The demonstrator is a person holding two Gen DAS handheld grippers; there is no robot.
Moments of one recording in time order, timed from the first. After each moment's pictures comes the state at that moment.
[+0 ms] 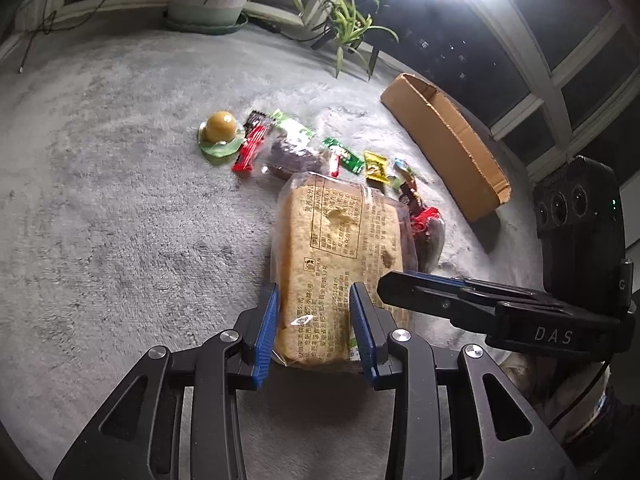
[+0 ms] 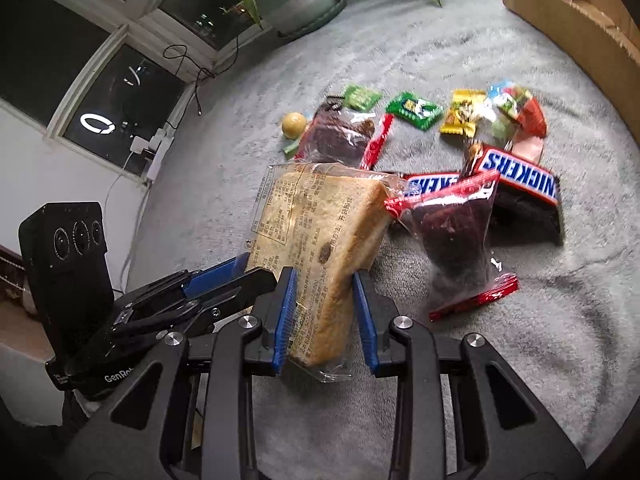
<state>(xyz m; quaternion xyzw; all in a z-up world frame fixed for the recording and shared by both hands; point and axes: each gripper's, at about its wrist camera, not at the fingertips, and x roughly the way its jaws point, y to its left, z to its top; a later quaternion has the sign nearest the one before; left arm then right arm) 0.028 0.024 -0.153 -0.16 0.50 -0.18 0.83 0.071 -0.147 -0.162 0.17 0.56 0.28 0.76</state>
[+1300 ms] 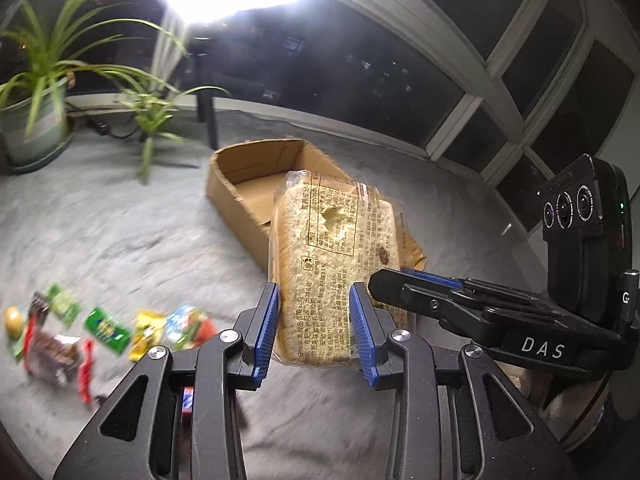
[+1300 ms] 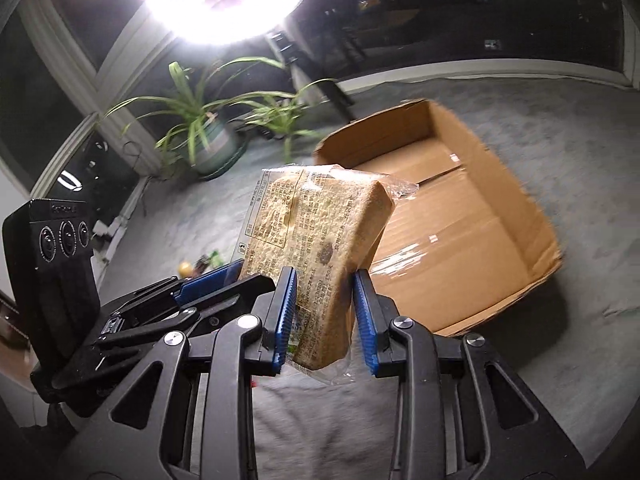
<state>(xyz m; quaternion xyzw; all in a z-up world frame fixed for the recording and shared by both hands) 0.134 -0.183 -0.089 -0.11 0.42 -0.26 0.86 0.145 -0.364 -0.083 0.15 0.46 0.19 0.85</state>
